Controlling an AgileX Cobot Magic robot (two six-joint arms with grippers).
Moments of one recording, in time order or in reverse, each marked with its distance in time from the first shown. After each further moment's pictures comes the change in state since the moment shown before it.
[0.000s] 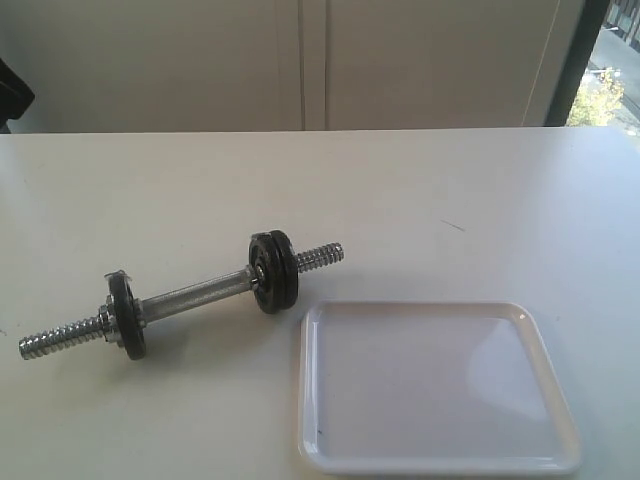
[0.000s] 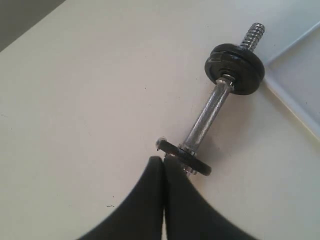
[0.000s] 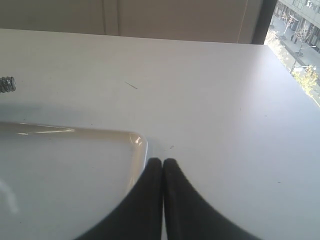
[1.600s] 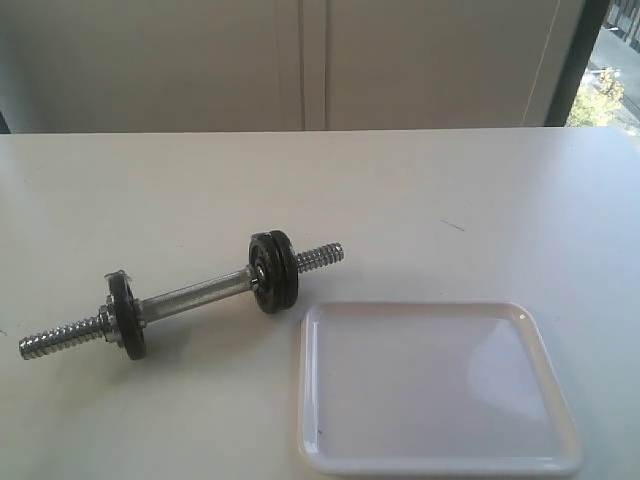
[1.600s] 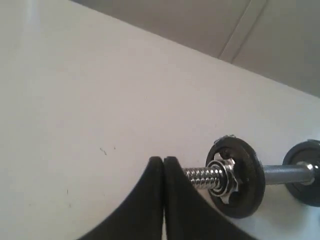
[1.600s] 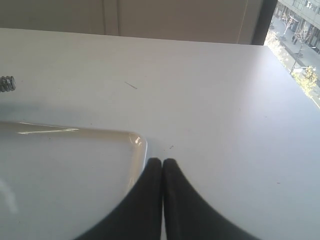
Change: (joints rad) left arm 0.540 -1.005 1.376 -0.662 -0.954 -0.018; right arm 0.000 0.000 0.000 0.000 0.000 0.000
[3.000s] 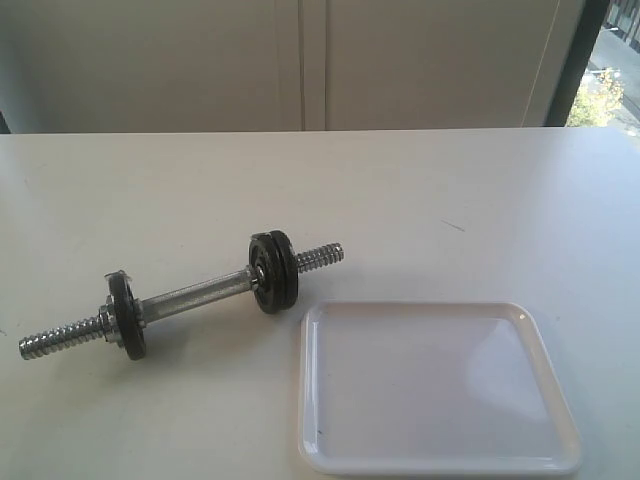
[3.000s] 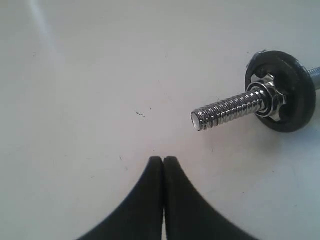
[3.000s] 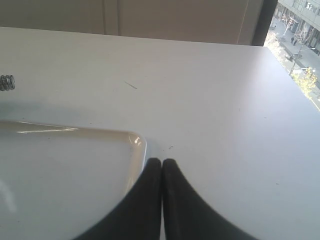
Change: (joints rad) left arm -0.073 -0.129 0.007 0.551 0.229 -0.164; right arm 0.000 0.000 0.000 0.000 0.000 0.000
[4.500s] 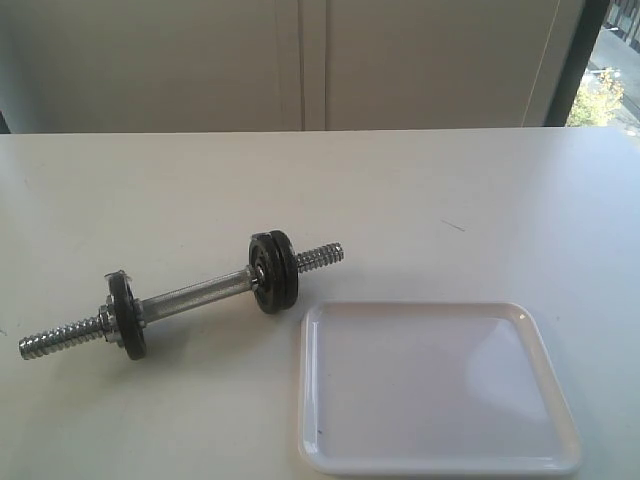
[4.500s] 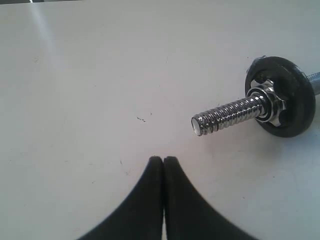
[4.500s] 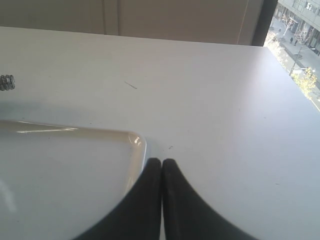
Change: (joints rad) left arm 0.000 0.000 0.000 0.000 -0.014 0.002; right arm 0.000 0.000 0.000 0.000 0.000 0.000
